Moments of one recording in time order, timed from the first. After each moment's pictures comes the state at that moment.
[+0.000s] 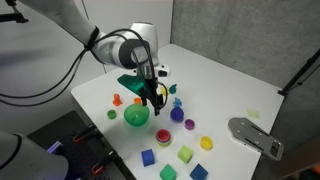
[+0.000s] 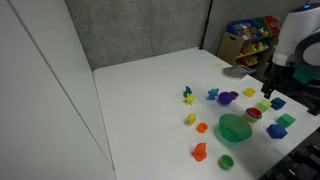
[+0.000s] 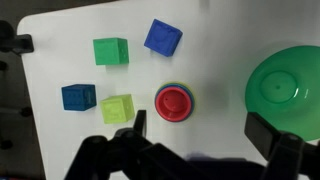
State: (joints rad) arm 0.04 0.04 -0.22 -2.48 -0.36 2.35 0.23
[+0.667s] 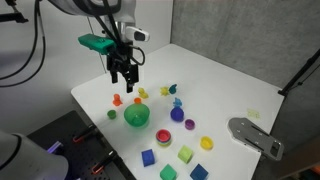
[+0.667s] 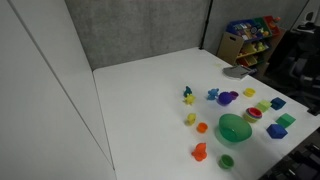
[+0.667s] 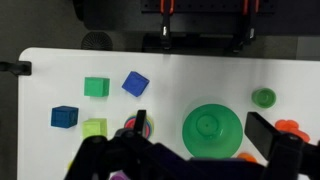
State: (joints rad) arm 0.03 -0.37 -0.09 -2.48 -0.17 1.83 0.02
